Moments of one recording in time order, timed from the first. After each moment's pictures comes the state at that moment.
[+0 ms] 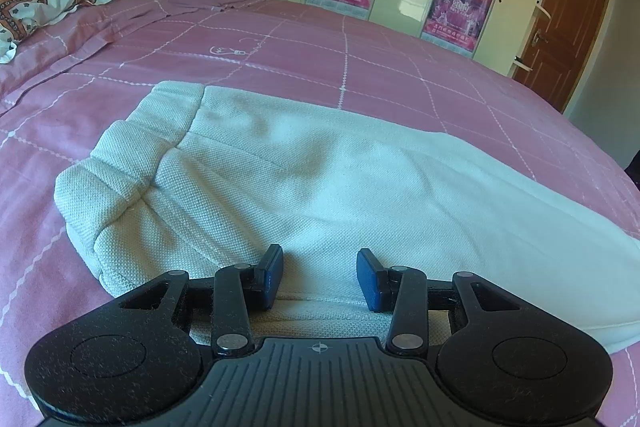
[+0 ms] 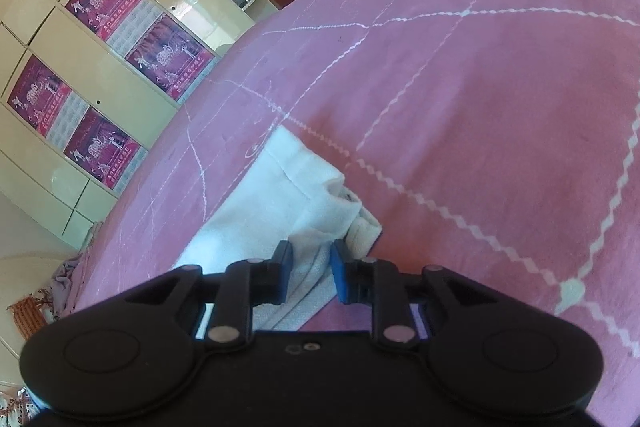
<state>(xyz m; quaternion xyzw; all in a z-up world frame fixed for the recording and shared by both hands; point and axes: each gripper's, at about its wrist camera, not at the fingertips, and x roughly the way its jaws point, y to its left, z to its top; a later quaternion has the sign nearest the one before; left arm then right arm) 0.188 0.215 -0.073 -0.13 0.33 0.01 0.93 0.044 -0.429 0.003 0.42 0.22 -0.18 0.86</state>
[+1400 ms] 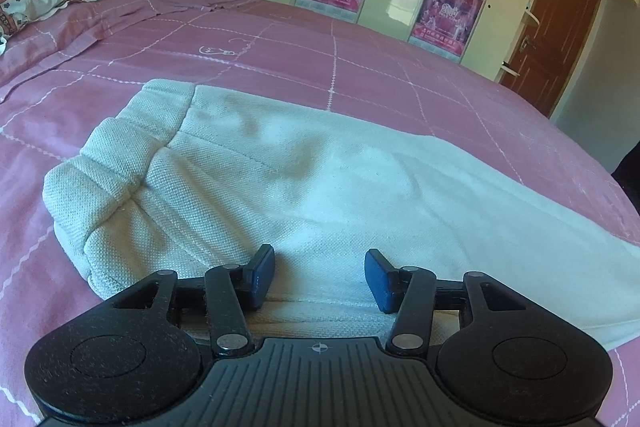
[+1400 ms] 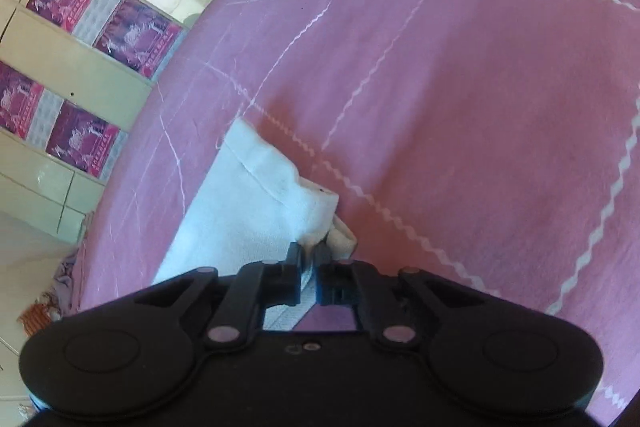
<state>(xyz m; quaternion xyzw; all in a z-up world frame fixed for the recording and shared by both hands) 0.189 0.218 -0.075 -0.14 0.33 -0.01 0.94 0.057 -0.461 0.006 0.47 0.28 -0.18 0.82</state>
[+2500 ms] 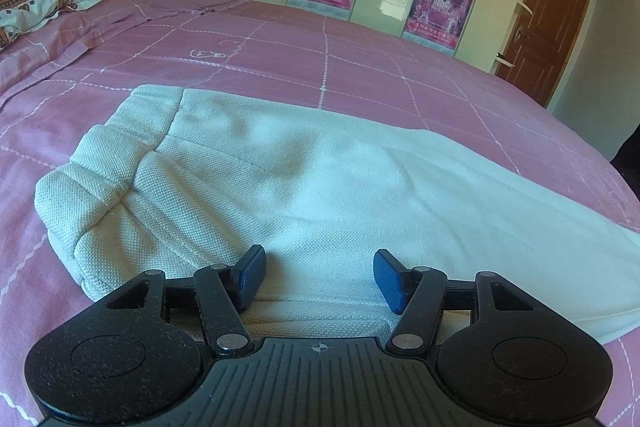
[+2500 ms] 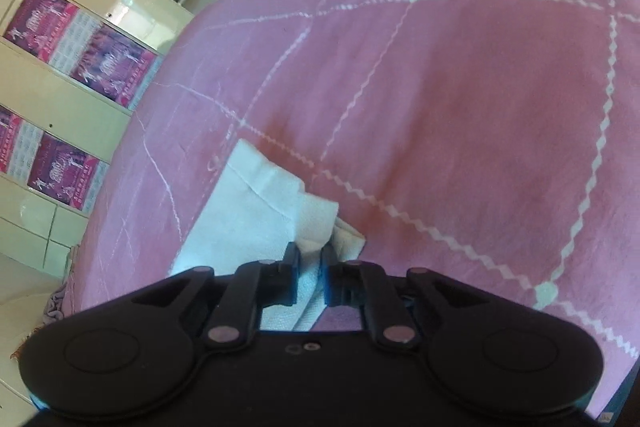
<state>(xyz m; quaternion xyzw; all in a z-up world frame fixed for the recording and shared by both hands) 0.189 0.213 -0.075 -0.12 0.33 -0.01 0.94 0.055 -0.448 0.020 0.47 0.25 -0.24 0.81</state>
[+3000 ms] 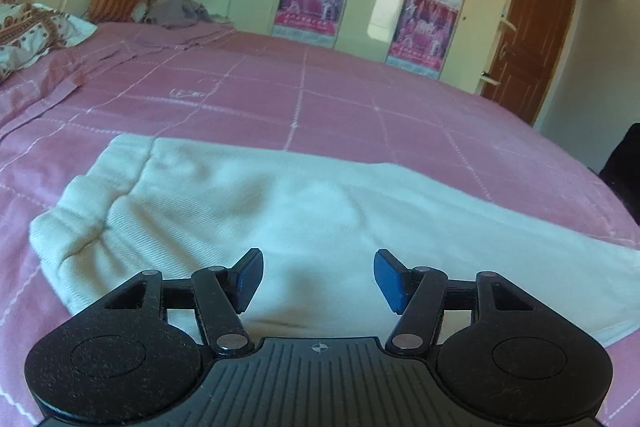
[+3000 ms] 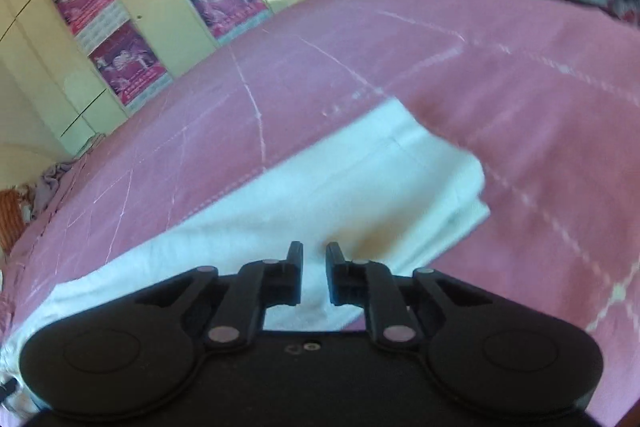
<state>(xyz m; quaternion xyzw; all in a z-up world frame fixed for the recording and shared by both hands) 0.182 0.180 -0.041 -0.11 0.28 -0.04 0.95 0.087 -0.361 0.045 0.26 0.28 -0.13 0.92</state>
